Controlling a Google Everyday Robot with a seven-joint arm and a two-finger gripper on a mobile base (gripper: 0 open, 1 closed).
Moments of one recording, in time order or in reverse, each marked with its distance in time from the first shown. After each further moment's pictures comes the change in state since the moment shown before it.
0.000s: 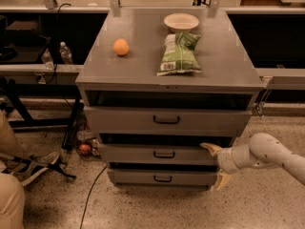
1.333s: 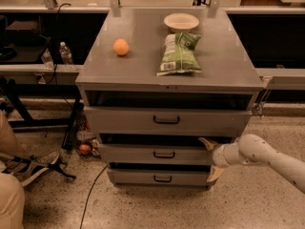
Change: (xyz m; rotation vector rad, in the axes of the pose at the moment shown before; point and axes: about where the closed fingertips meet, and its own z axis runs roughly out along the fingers) arm 0.040 -0.035 0.042 0.094 0.092 -0.005
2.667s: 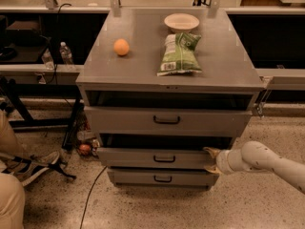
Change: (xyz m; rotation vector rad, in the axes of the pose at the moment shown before) arm 0.021 0.033 -0.006 -0.018 0.093 0.102
